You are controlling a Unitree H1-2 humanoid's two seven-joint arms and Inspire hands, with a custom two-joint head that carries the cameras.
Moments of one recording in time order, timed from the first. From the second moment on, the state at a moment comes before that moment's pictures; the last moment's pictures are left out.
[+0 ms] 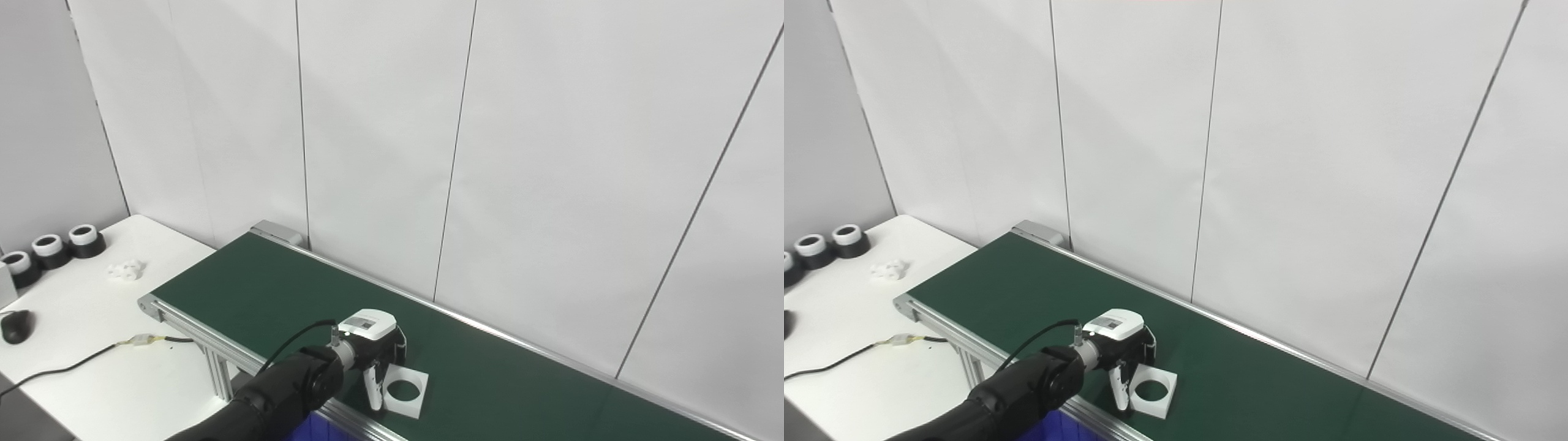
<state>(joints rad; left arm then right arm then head) -0.55 0.45 -0.45 0.66 0.73 -0.03 -0.04 0.25 -0.11 0.25 0.10 -0.17 -0.41 -0.02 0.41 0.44</state>
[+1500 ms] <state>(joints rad) -0.47 0.45 -0.31 0.19 0.71 0.08 -0.24 0.24 -0.10 0.25 0.11 -0.18 -0.41 -0.02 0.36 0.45</state>
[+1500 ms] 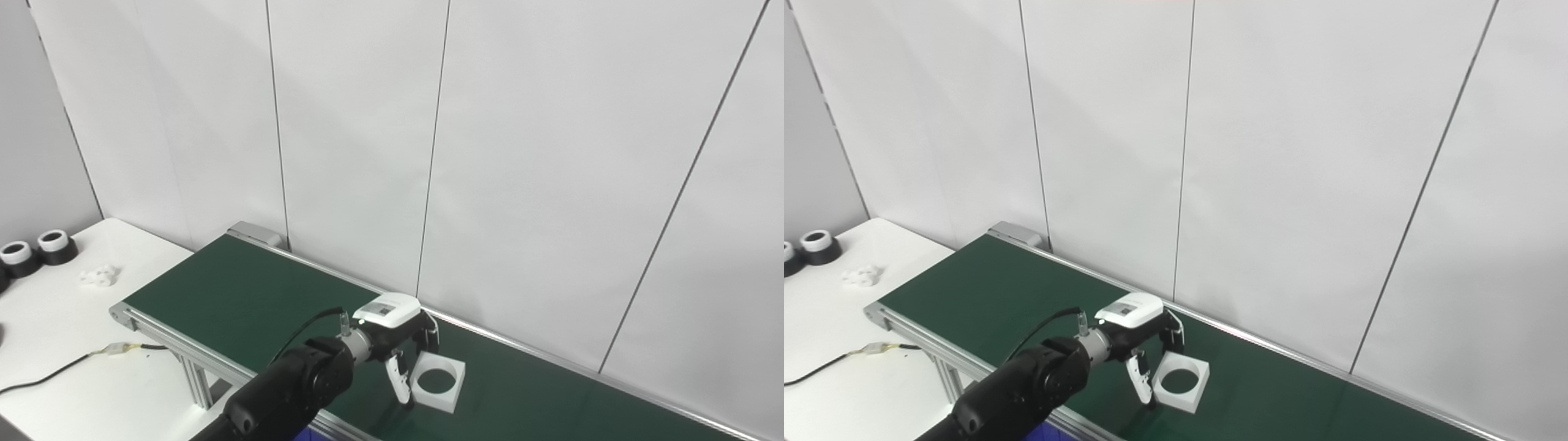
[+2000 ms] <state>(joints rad) -0.40 0.45 -0.24 0.03 0.65 0.12 -0.29 0.25 -0.11 0.25 0.11 -0.18 -0.41 -0.03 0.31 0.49</state>
